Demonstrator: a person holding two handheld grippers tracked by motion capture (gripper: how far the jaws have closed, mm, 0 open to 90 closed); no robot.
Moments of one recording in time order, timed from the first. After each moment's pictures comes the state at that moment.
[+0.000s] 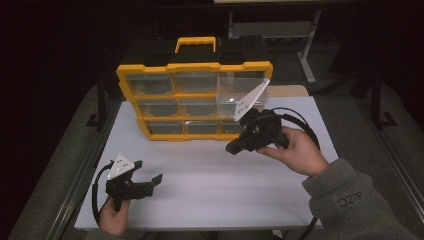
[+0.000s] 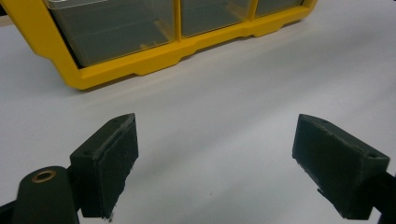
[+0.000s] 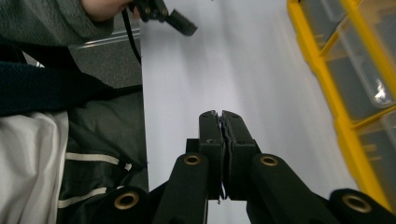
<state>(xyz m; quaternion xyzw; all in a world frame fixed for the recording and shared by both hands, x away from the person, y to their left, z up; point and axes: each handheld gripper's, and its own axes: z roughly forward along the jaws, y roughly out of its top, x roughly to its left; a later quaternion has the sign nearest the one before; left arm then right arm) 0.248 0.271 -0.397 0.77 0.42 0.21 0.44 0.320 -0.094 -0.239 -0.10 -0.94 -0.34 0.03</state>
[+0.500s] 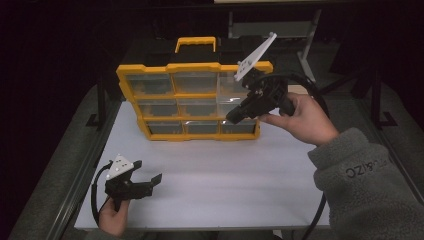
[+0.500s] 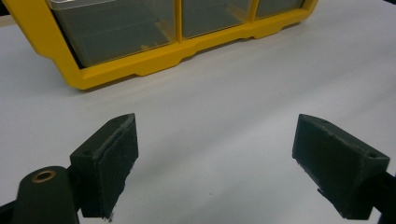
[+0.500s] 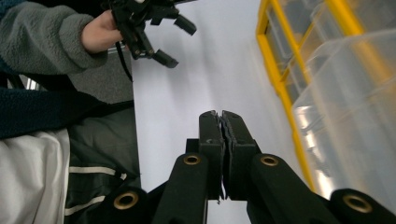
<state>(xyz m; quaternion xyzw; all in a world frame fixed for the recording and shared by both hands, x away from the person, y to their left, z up) 0.246 0.273 -0.395 0.76 0.43 0.21 0.43 0.344 -0.097 -0.168 -0.11 -0.93 -0.34 0.00</state>
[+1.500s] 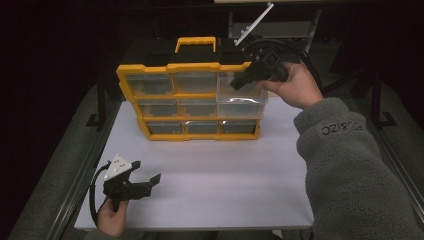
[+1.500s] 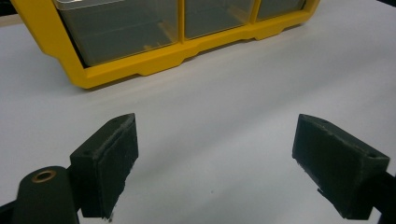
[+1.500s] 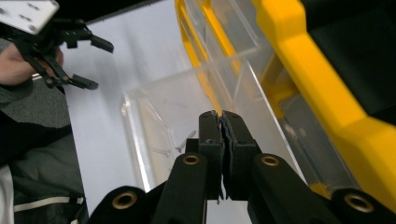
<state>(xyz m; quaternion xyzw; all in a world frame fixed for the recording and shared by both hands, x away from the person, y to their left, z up) 0.245 0.275 -0.395 0.76 0.43 0.21 0.44 0.422 -0.102 -0.157 -0.21 -0.92 -0.32 -0.04</state>
